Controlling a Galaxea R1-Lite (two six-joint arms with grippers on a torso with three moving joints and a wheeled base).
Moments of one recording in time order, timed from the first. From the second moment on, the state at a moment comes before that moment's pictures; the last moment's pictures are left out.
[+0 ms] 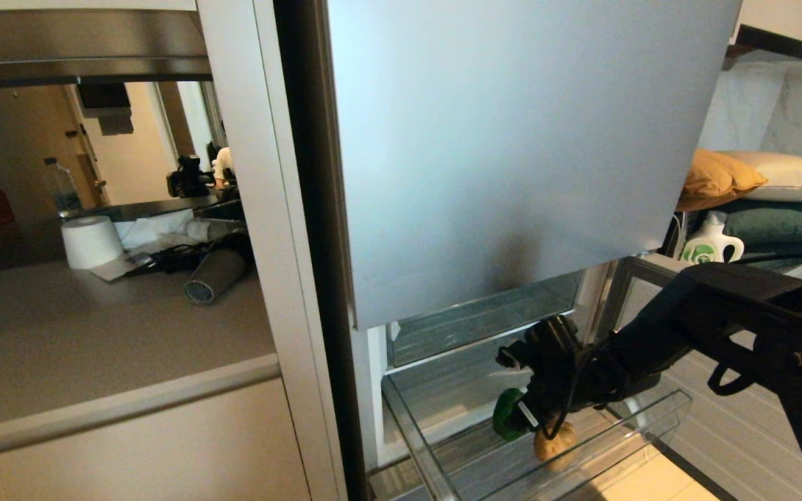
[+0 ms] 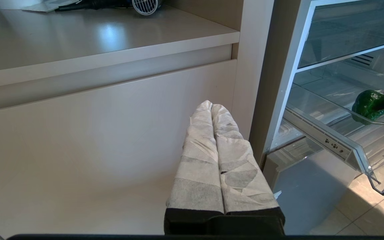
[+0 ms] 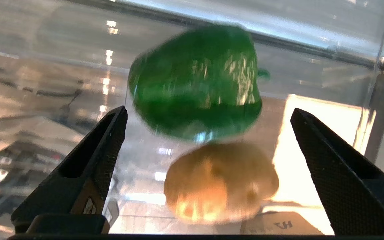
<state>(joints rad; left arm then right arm) 0.00 0.00 -0.01 0.01 0.00 0.00 0.32 2.37 -1.14 -0.21 -0.02 -0.28</state>
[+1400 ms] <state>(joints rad) 0.00 0.00 -0.01 0.01 0.00 0.00 0.25 2.38 -1.13 -0.28 0.02 -0.29</state>
